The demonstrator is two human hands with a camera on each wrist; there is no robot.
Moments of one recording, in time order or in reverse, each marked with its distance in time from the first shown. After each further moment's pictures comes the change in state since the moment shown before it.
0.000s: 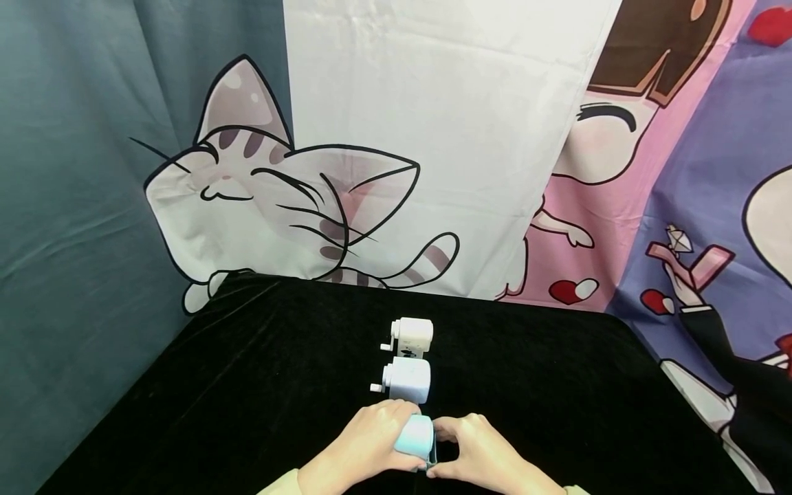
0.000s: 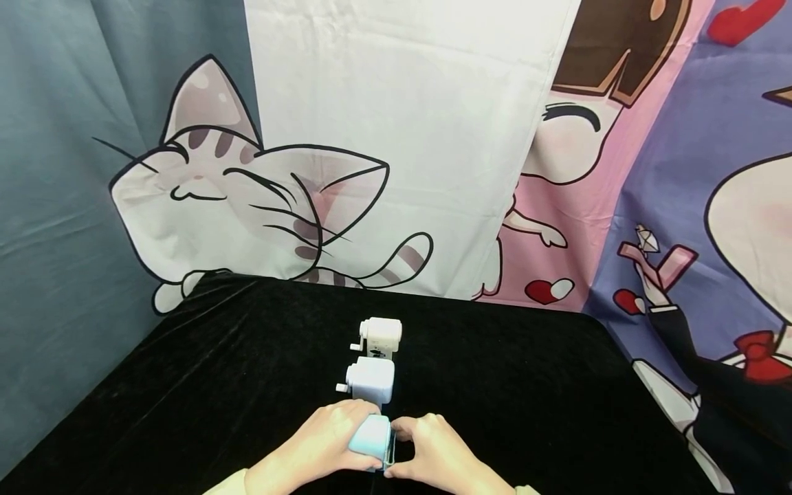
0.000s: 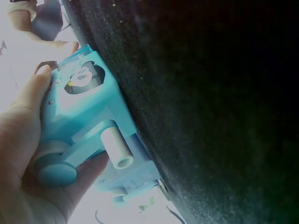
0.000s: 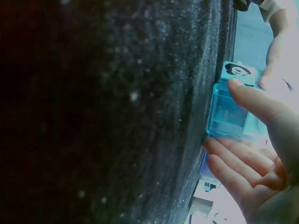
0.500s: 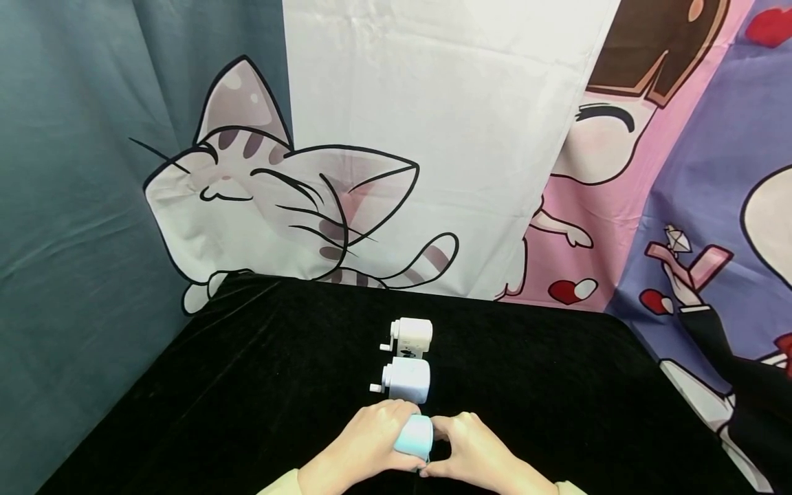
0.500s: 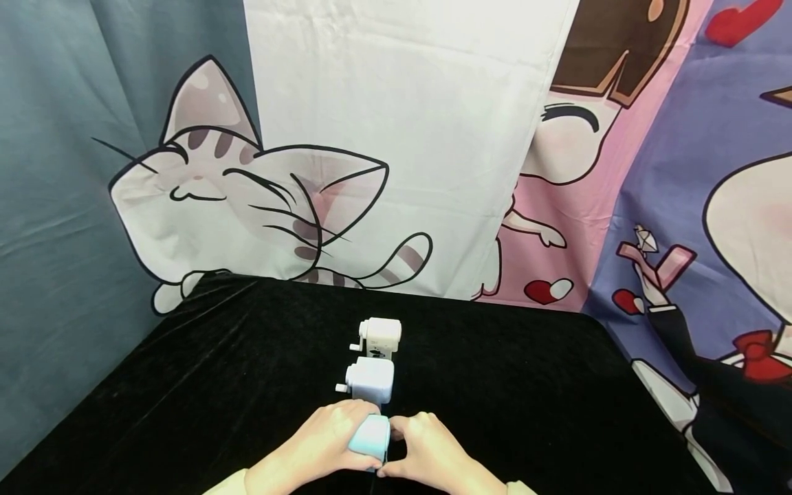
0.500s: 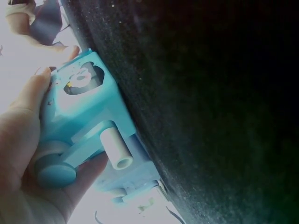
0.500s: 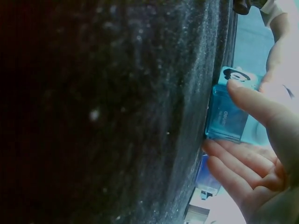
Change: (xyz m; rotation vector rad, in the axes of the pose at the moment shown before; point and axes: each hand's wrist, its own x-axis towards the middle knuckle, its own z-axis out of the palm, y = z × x) left_hand 0.000 0.000 0.000 0.005 -0.003 -0.006; right_hand 0.007 -0.007 0.004 -0.048 0.041 -0.047
